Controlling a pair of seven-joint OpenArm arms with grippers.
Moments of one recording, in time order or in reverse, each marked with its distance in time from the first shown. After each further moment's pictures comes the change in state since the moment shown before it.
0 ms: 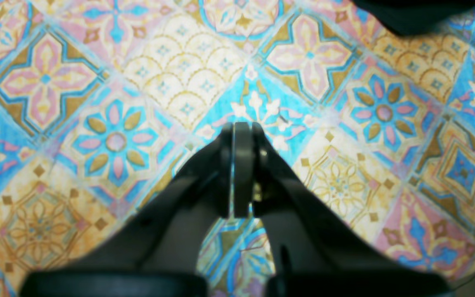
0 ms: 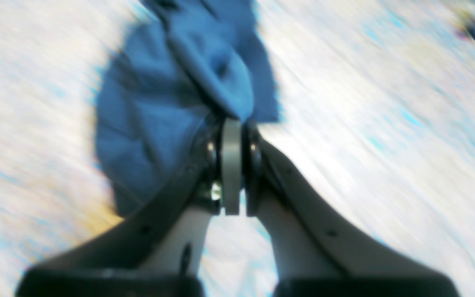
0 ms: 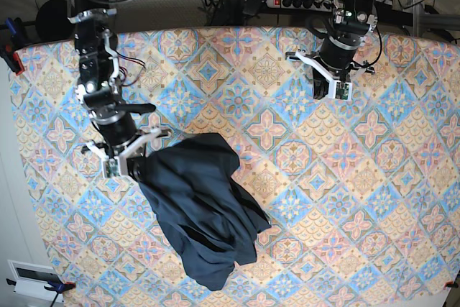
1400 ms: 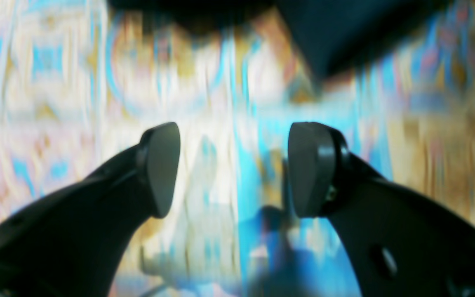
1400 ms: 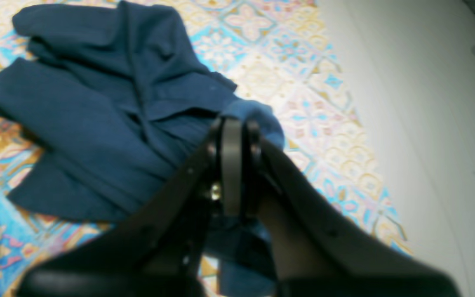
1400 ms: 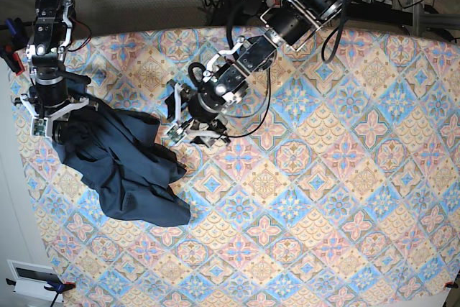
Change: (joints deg) left arm -42.2 19.1 43.5 -46.2 15.4 0.0 -2.3; right arm -15.2 4.1 21.8 0.5 -0.2 0.4 5.2
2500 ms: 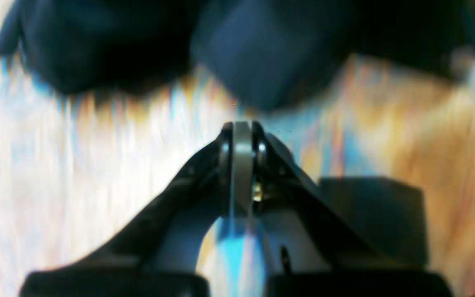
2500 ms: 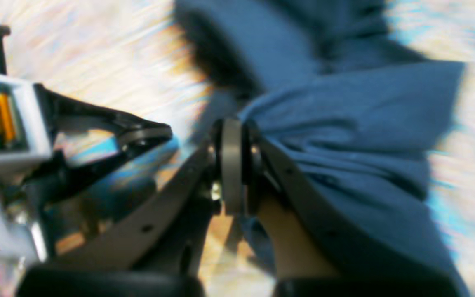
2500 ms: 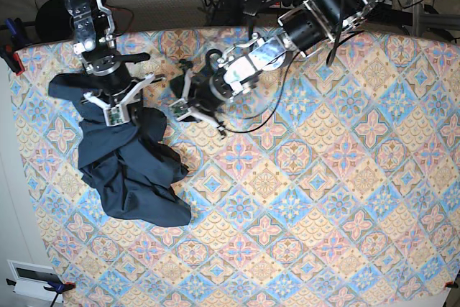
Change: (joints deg) left arm -1.9 -10.6 11.6 -4.4 -0.6 -0.6 -20.6; right arm 0.1 0.5 -25.7 0.4 -0.2 -0.4 0.1
